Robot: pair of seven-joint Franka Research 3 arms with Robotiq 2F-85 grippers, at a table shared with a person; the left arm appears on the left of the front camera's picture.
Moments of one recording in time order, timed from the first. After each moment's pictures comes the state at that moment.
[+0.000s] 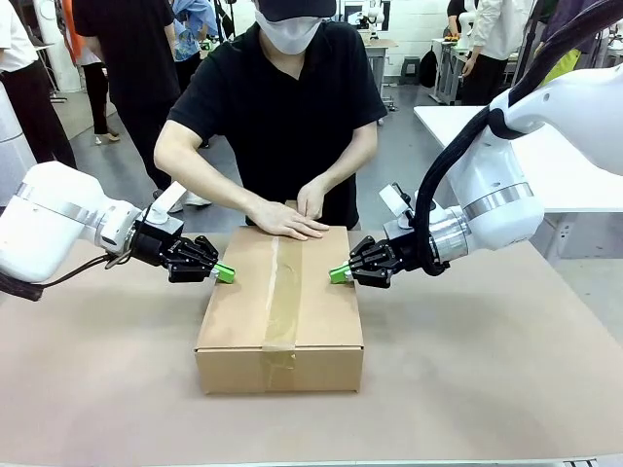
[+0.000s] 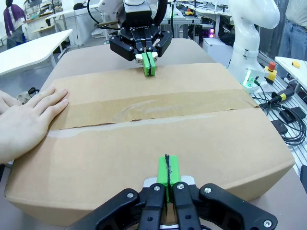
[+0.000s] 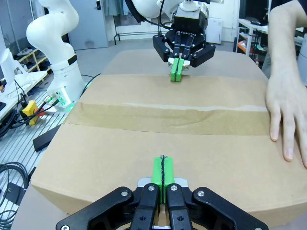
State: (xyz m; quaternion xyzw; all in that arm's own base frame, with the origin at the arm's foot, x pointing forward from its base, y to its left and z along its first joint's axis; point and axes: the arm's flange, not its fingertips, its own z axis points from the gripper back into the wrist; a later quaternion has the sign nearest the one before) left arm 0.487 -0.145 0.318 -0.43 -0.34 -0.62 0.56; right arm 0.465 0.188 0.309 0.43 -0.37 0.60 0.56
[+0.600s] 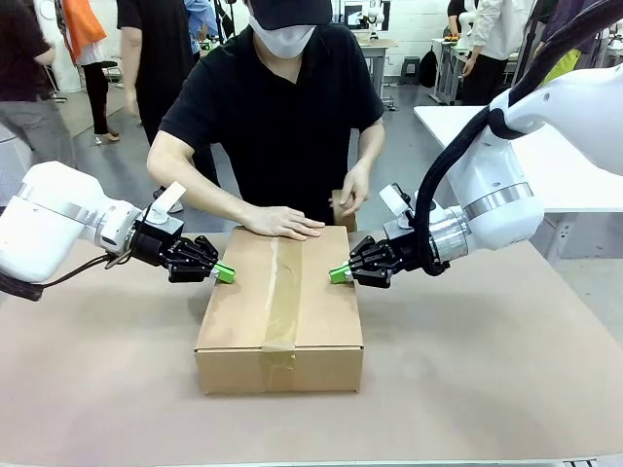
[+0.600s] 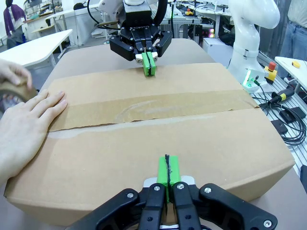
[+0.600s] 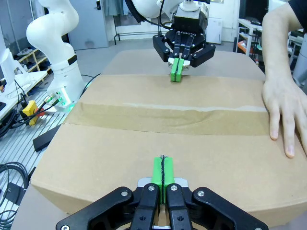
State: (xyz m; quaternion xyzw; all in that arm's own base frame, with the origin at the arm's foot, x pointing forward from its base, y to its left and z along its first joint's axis) left arm 0.487 -0.145 0.318 -0.43 -0.34 -0.62 0.56; right arm 0.465 0.188 0.309 0.43 -0.37 0.60 0.56
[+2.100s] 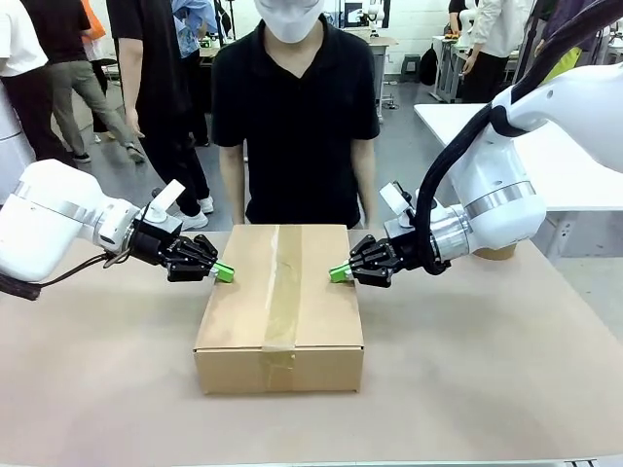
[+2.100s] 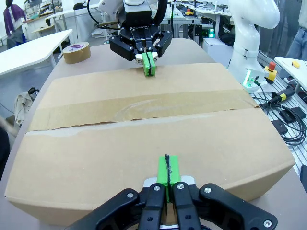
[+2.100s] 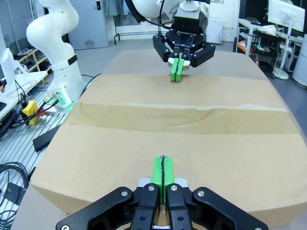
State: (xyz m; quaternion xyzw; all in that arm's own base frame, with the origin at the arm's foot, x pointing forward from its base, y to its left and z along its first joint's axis) left arm 0.487 -0.145 0.318 -0.43 -0.34 -0.62 0.56; right arm 0.465 0.188 0.309 0.43 -0.37 0.60 0.56
